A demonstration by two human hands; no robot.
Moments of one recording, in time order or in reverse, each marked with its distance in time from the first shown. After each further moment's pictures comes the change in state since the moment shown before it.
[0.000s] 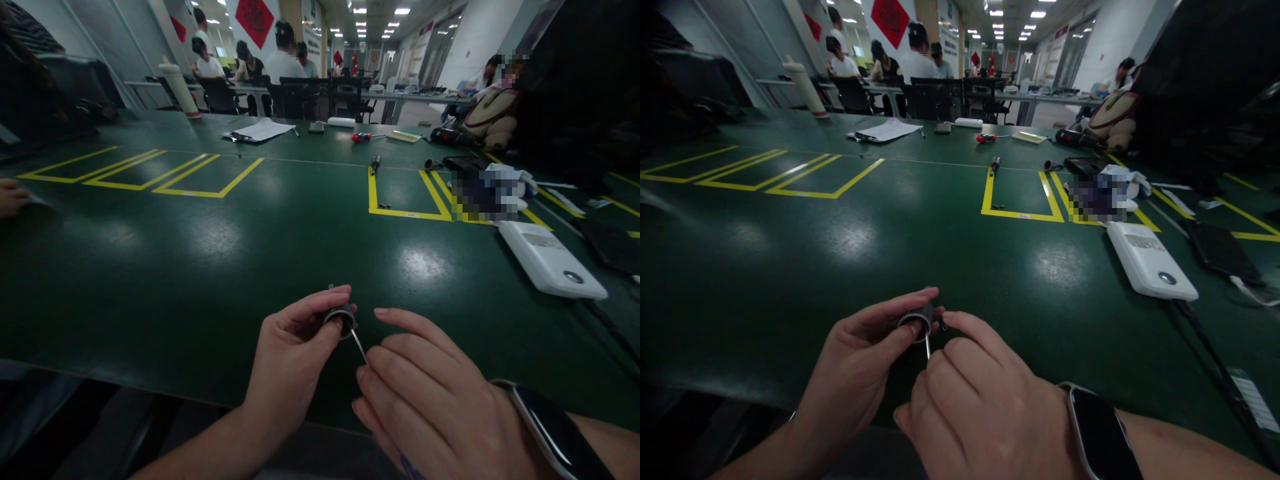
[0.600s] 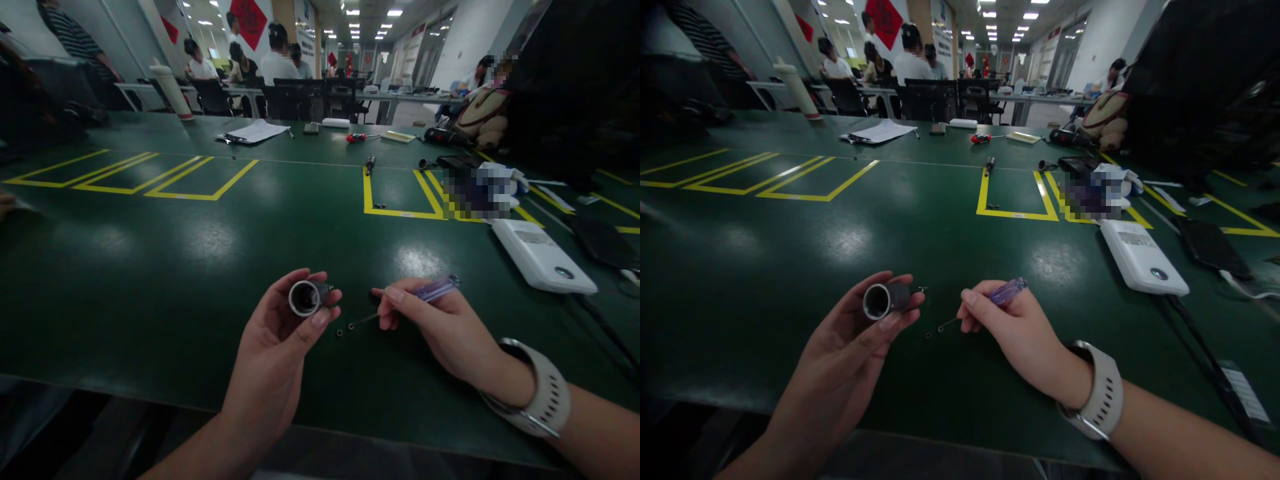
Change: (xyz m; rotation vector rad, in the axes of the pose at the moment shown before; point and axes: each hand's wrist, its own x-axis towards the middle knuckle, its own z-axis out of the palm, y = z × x) left_hand 0.002 0.001 -0.006 -0.226 0.054 0.039; right_hand -0.007 0.055 0.001 0.987 -0.005 1.012
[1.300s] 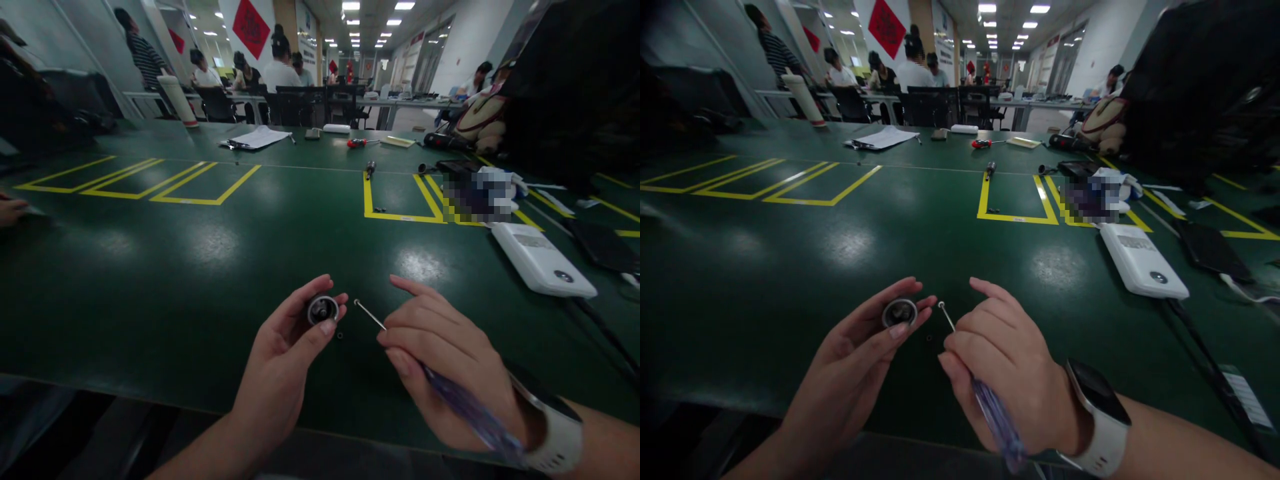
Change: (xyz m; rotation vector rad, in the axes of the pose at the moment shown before) left_hand -0.005 -0.001 0.002 0.057 -0.097 -0.055; right_hand -0.025 -0.017 0.009 -0.784 0.025 -0.860
